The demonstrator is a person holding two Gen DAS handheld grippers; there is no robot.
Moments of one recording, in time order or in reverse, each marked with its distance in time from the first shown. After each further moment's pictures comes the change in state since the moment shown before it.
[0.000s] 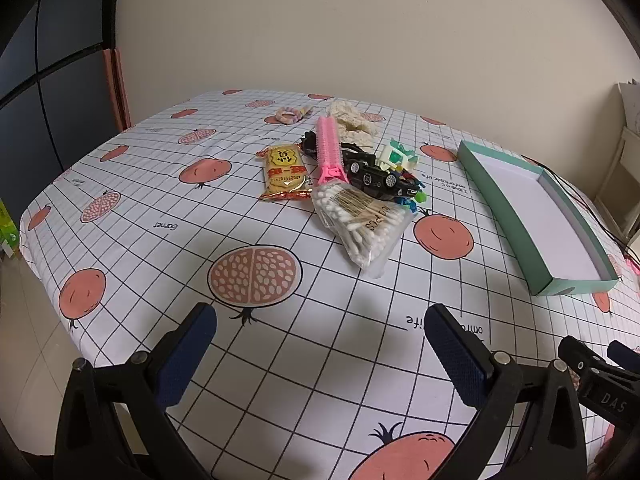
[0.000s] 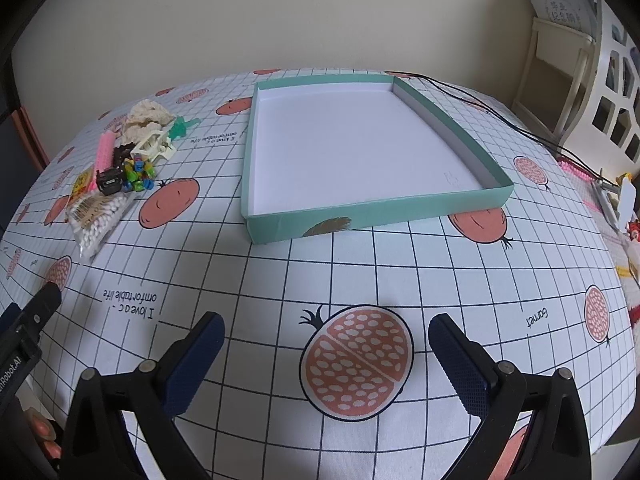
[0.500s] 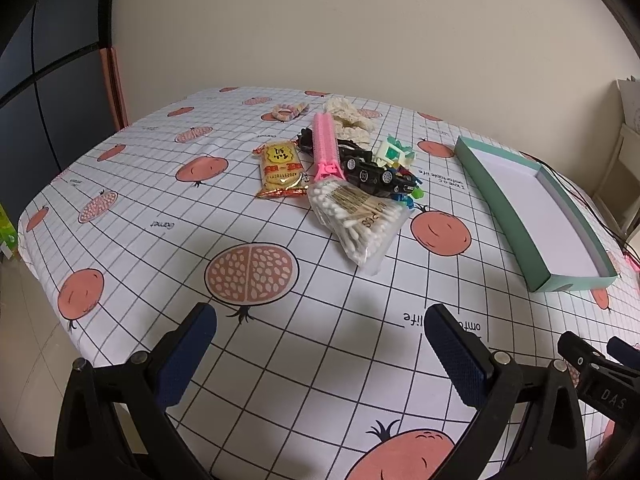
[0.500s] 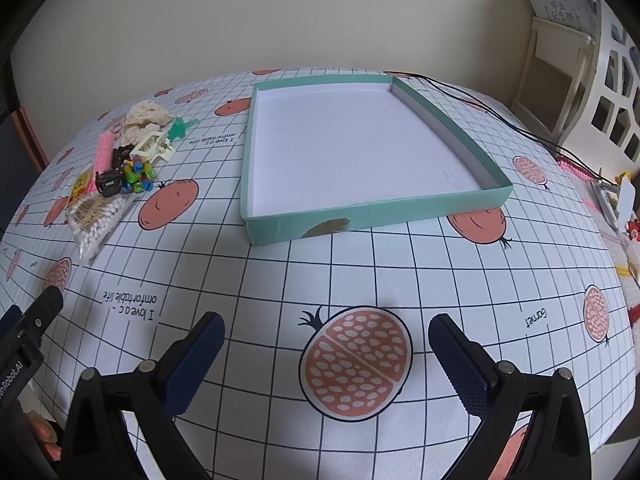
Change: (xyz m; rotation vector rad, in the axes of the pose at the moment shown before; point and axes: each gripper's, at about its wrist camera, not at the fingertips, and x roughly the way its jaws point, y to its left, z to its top) left arm 0.000 -0.001 0.001 0.014 0.008 -0.004; right arm -0.002 0.000 0.003 0.001 -0.005 0.000
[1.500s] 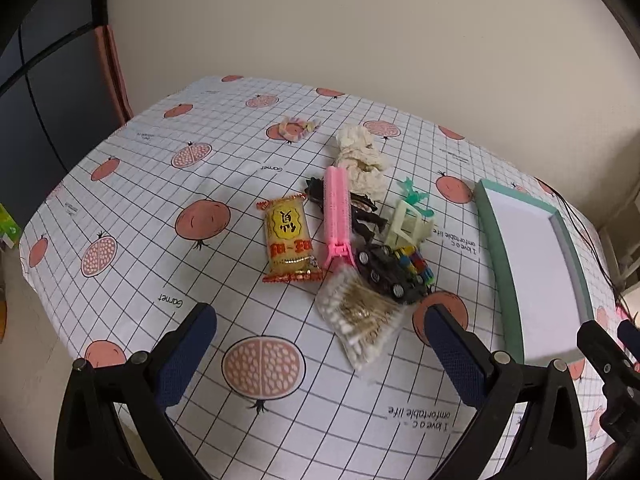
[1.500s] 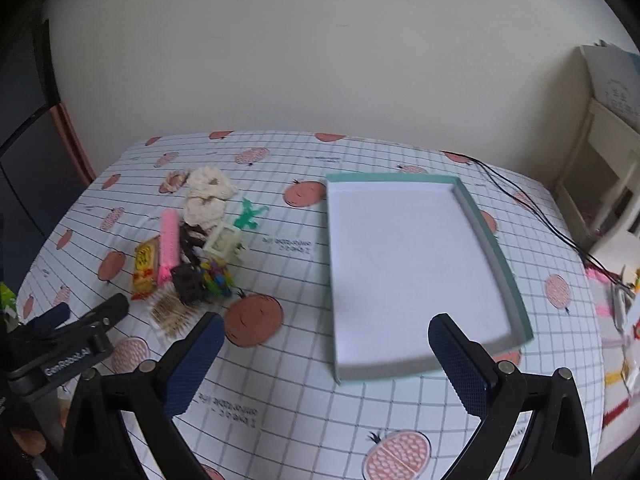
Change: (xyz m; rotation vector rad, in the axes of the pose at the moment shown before) left arm 0.017 0.007 0.117 -0.062 0.169 0.002; right arm -0.044 0.058 0.122 -0.119 -0.058 0.121
